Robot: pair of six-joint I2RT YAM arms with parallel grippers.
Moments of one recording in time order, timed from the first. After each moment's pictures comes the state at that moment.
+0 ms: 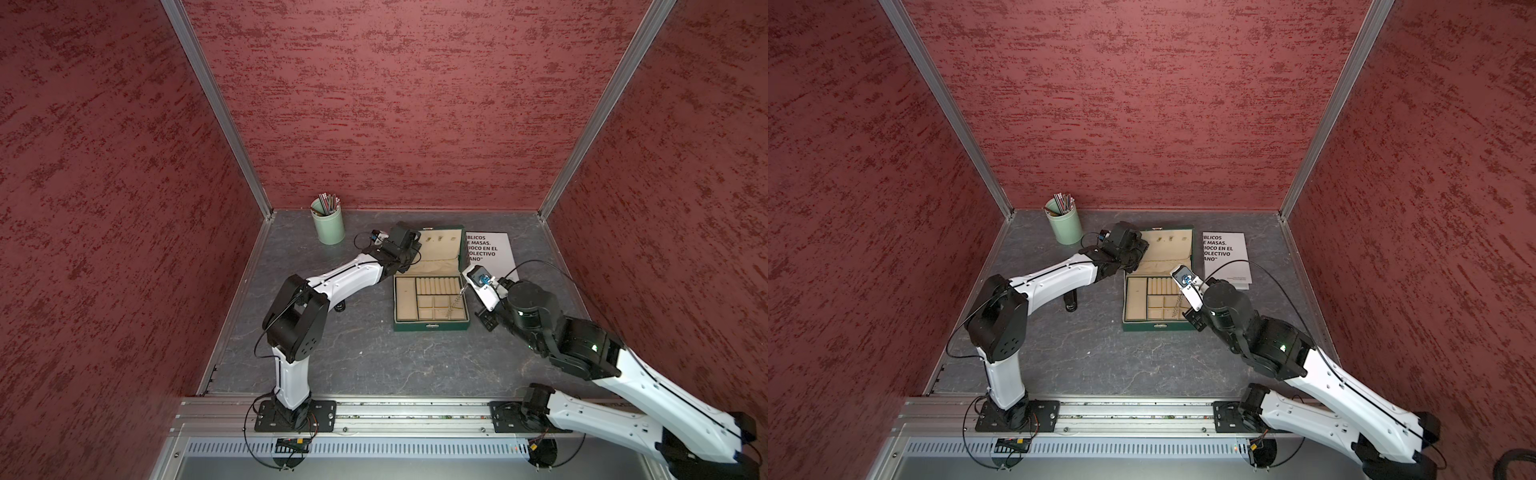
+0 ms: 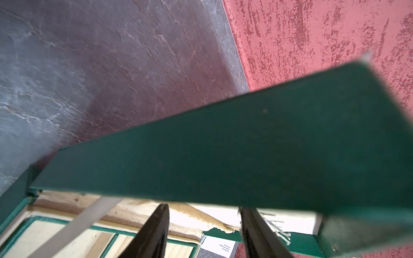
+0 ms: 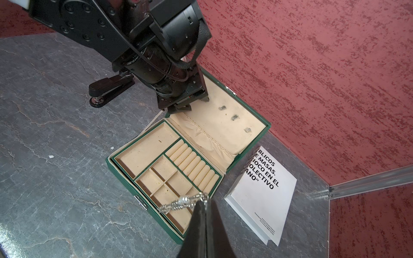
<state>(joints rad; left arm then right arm) -0.65 1.89 1.44 -0.25 -0.16 -1.52 0.95 0.82 1.04 -0.70 0.43 -0.17</state>
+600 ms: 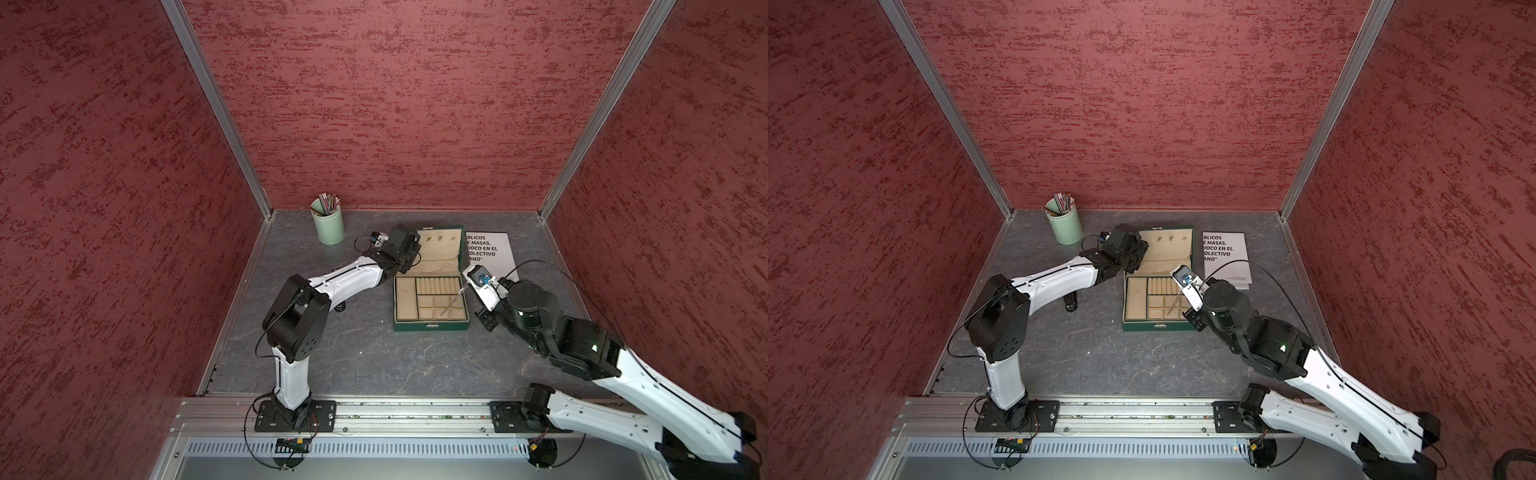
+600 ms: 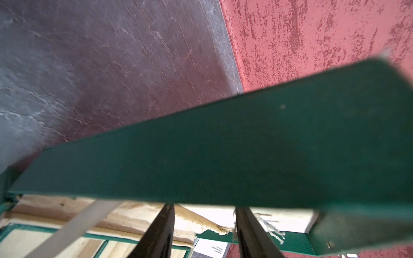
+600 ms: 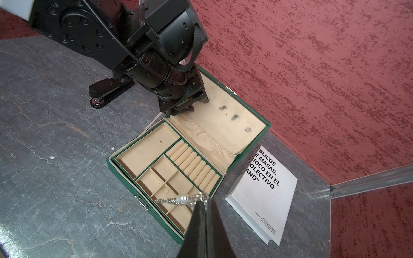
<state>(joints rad) -0.66 1.89 1.39 -0.16 -0.16 -1.55 0.95 0.82 1.04 -0.70 0.43 -0.16</state>
